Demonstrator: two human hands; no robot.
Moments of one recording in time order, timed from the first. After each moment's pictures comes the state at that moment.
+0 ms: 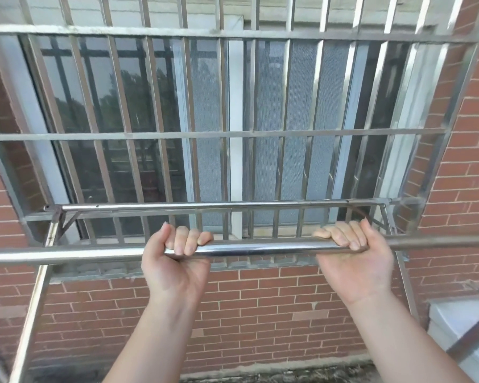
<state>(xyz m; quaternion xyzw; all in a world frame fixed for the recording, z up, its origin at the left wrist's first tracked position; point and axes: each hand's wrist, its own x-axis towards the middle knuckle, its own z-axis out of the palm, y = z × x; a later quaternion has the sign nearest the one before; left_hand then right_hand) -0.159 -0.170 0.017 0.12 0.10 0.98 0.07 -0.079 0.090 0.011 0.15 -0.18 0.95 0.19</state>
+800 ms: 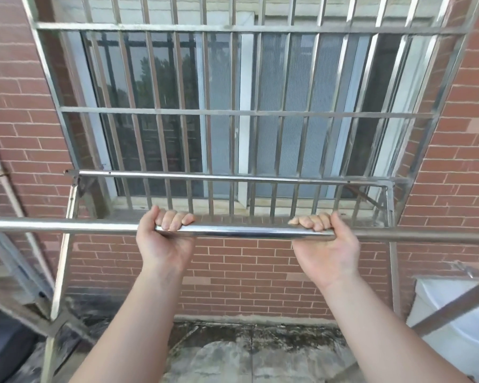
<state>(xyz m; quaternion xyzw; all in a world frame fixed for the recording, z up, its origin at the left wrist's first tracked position) 0.021 -0.203 -0.015 0.07 0.08 0.99 0.02 0.091 0.062 -0.025 0.11 -0.17 0.97 0.11</state>
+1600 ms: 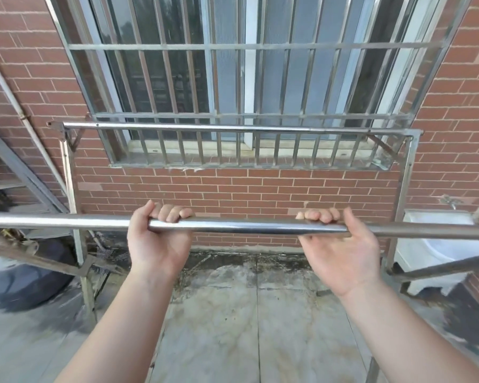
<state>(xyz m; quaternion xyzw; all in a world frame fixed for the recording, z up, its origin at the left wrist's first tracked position) 0.217 -0.281 -0.091 0.03 0.13 0.99 0.04 0.306 -0.002 -0.091 0.02 -0.14 0.99 0.07</state>
